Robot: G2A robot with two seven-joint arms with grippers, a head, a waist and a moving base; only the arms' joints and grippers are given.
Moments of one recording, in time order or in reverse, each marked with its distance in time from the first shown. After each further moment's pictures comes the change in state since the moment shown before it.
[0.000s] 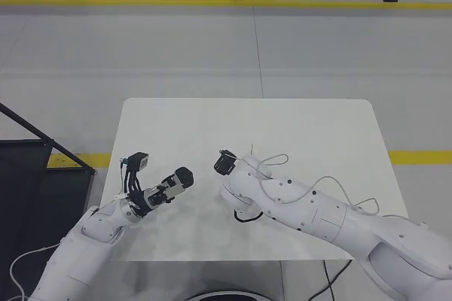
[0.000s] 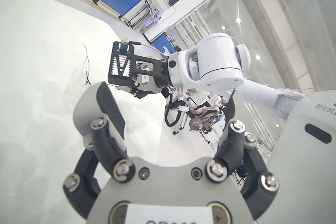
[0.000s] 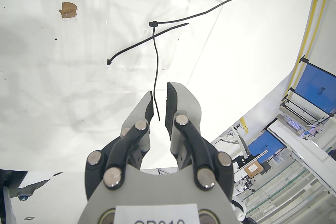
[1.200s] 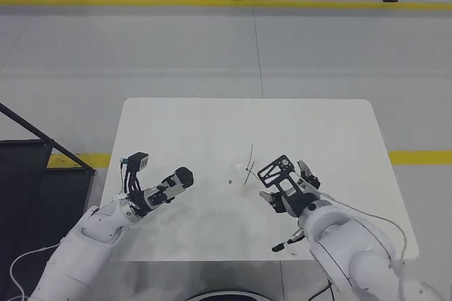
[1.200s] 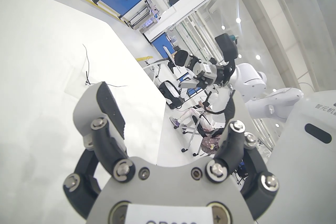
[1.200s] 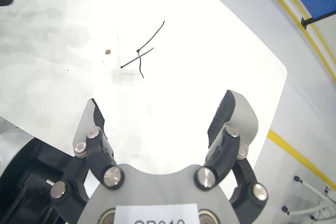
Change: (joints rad) left arm 0.000 0.000 0.000 0.000 0.000 0.000 0.000; right arm -0.823 0.411 0.816 -0.949 -0.253 -0.107 -0.391
